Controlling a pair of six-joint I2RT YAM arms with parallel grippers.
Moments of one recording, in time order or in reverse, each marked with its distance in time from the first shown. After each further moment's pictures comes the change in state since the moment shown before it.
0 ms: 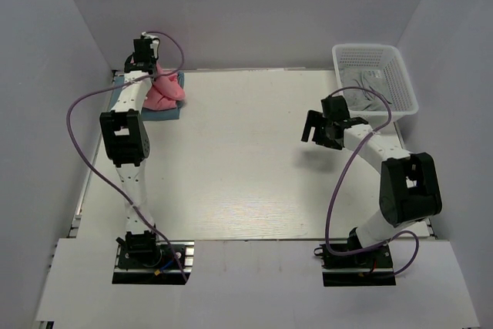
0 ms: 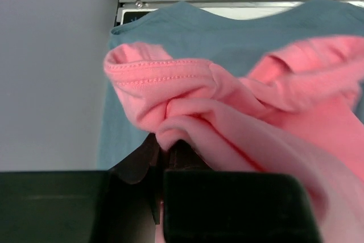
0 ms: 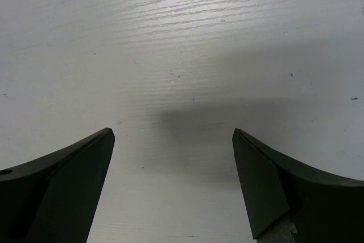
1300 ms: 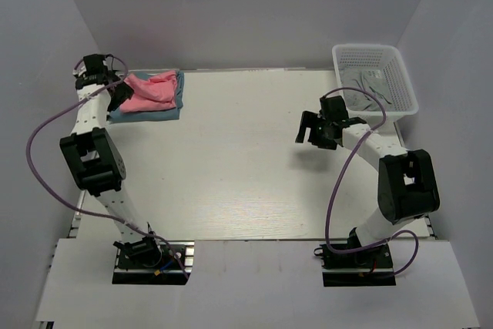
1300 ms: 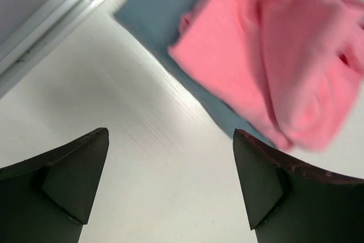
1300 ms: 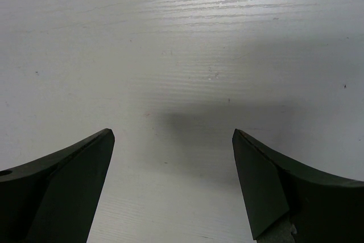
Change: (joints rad) left arm 0.245 -0.350 -0.343 -0.327 0.172 -0.851; right arm 0.001 0.034 0.009 0.030 -0.140 -0.016
